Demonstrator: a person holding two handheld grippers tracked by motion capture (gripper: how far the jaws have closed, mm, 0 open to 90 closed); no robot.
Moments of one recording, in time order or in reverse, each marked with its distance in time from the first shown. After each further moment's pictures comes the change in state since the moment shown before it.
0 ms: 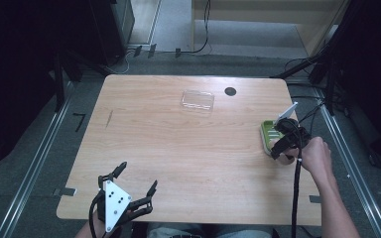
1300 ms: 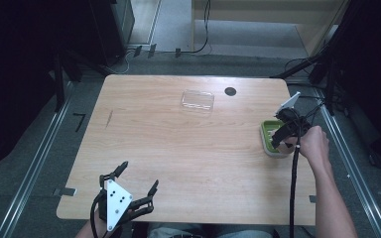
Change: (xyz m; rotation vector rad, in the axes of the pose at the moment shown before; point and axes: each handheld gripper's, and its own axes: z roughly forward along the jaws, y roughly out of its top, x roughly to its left) left arm -0.001 0.001 0.002 0.004 -0.006 0.007; right arm -0.022 0.030 0.001 0.001 0.004 0.072
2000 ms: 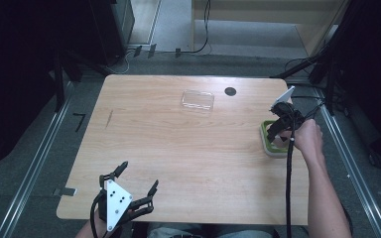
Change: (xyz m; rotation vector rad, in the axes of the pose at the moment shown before) left arm 0.000 0.000 0.000 0.000 -0.001 0.004; right arm 0.005 0.021 -0.003 -0.007 0.001 -0.009
